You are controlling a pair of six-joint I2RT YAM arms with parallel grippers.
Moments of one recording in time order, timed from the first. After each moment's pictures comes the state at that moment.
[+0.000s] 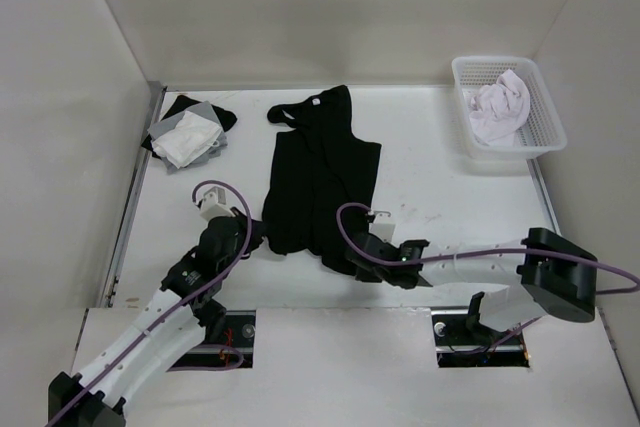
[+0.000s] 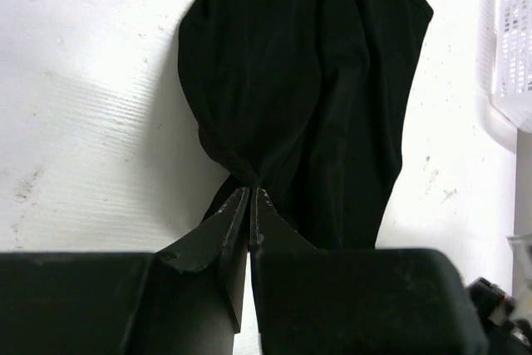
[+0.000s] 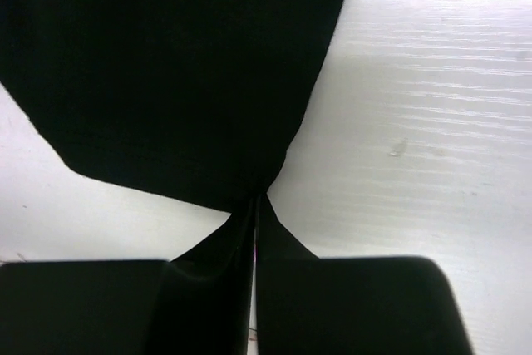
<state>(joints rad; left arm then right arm) -0.55 0.52 0.31 -0.29 -0.28 -0.92 1.17 1.42 0.67 -0.31 0.37 1.12</state>
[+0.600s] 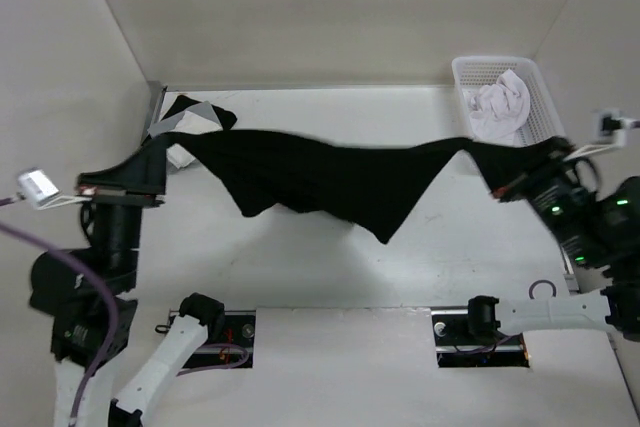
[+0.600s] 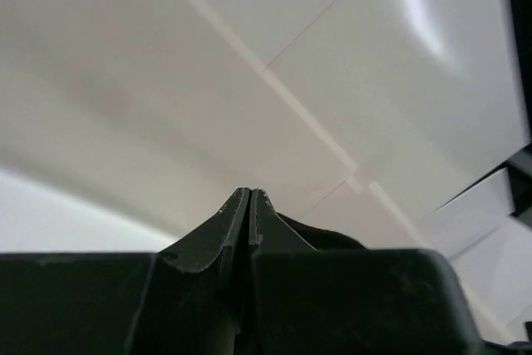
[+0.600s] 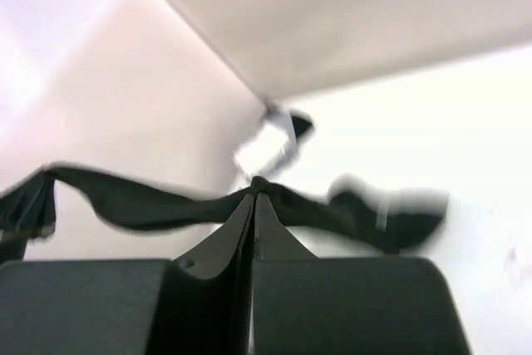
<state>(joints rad) -0.37 0.46 1.15 -0.30 -0.28 -0.79 1.38 0.78 1.51 -0.63 0.94 0.57</state>
